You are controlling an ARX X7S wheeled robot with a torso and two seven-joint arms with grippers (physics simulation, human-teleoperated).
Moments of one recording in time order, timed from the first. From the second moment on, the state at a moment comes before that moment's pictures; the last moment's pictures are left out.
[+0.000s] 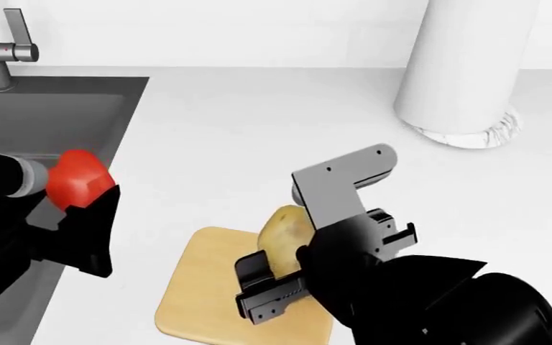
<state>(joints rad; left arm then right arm) -0.67 -0.41 0.08 0.43 -0.82 -1.14 -0.23 0.95 0.44 -0.61 -0.01 1.04 1.08 0.33</state>
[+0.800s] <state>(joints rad) -0.73 -0.37 0.20 0.38 -0.82 -1.15 -0.22 1.09 0.53 -0.38 -0.22 1.17 1.08 0.49</state>
